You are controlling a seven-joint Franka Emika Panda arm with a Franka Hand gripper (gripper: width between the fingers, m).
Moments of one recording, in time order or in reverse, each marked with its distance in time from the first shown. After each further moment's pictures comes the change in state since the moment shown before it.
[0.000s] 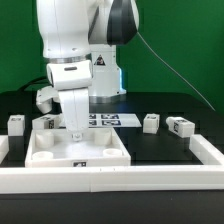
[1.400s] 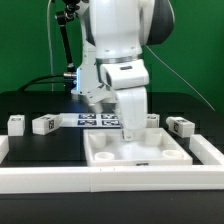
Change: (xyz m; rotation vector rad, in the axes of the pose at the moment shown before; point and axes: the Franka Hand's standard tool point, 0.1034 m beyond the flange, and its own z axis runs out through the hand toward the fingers) arm 0.107 0.020 0.009 -0.036 0.036 0.000
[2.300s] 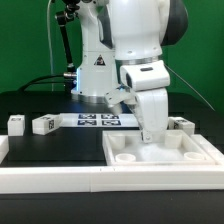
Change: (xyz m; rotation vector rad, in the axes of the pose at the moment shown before) arm 0.034 0.014 0.003 -0.007 0.013 0.044
